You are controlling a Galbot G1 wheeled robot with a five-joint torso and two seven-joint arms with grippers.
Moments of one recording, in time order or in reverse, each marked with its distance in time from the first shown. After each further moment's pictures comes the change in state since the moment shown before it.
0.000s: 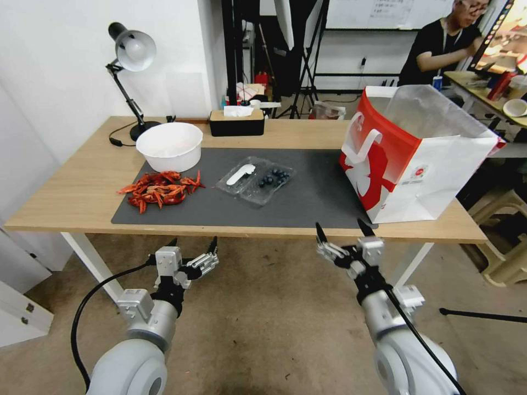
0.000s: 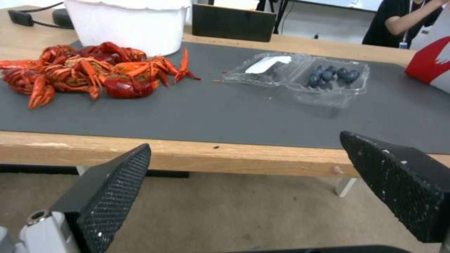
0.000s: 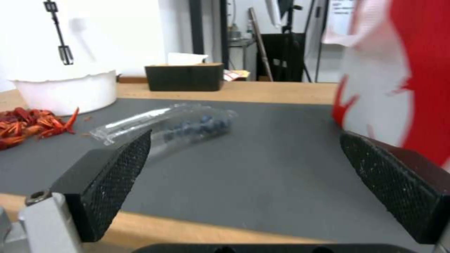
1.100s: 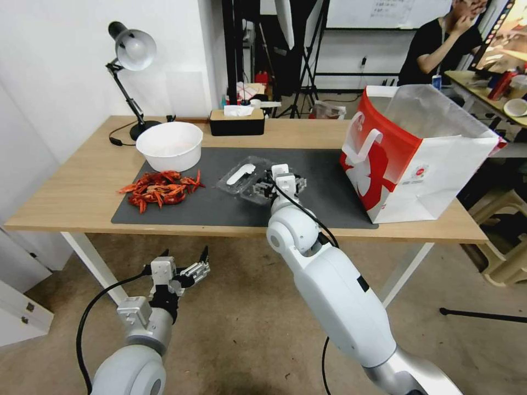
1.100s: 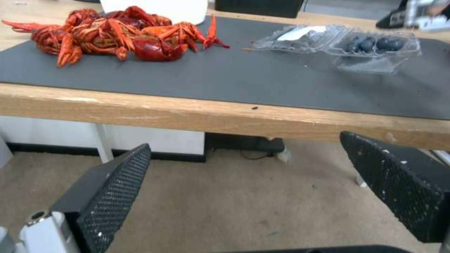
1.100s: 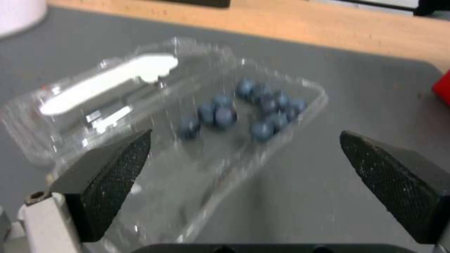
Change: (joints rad) left arm 0.015 -0.016 -0.023 0.078 0.013 -0.042 0.000; right arm 0.772 0.046 -0.510 -0.490 0.338 -0.565 0.749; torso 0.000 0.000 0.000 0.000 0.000
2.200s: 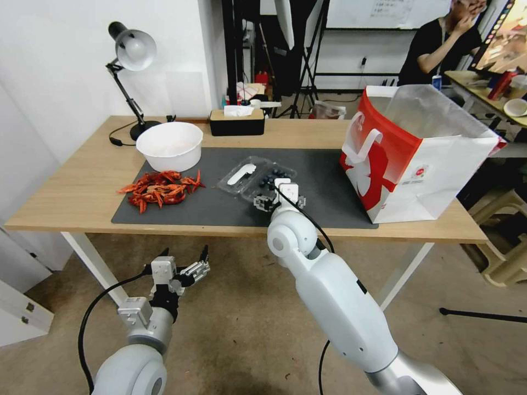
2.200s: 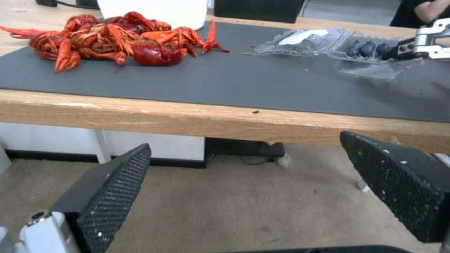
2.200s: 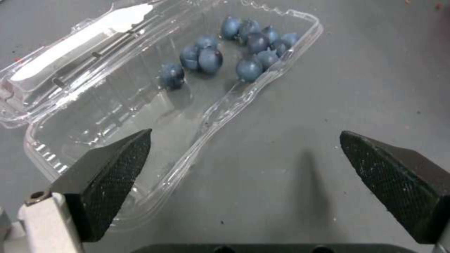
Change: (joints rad) left arm -0.014 0.005 0.007 0.028 0.009 -0.035 0.009; right arm -0.015 -0.020 0.023 0.024 0.267 0.007 0.157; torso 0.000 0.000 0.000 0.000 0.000
